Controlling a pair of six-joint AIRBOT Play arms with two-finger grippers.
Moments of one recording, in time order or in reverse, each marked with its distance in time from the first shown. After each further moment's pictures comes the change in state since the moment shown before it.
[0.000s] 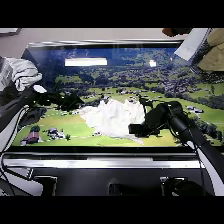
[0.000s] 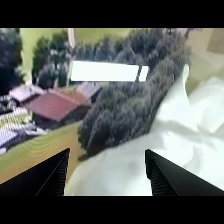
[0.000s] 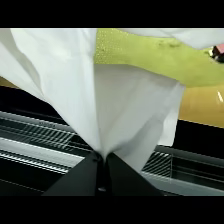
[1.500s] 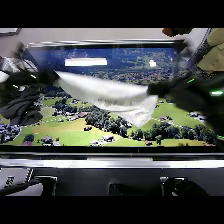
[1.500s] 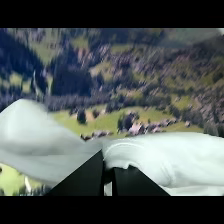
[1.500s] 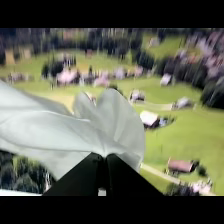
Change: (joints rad) left arm 0.056 0.441 0.099 0.005 0.158 0.125; right arm 0.000 0.166 0.441 -0.549 0.149 0.114
